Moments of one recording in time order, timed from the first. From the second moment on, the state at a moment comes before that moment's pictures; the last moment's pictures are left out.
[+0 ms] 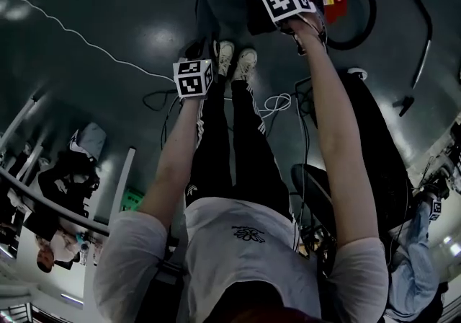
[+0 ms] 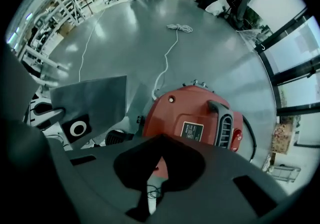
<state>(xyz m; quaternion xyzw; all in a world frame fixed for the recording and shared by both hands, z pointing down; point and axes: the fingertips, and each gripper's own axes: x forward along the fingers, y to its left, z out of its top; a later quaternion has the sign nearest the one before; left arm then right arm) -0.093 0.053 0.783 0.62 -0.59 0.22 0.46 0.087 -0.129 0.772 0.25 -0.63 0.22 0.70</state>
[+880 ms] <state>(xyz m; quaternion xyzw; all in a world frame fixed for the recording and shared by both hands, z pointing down) -0.037 -0.048 0.295 0.77 -0.61 0.06 0.19 0.113 -0.061 0.302 0.39 -0.88 0.16 0.21</state>
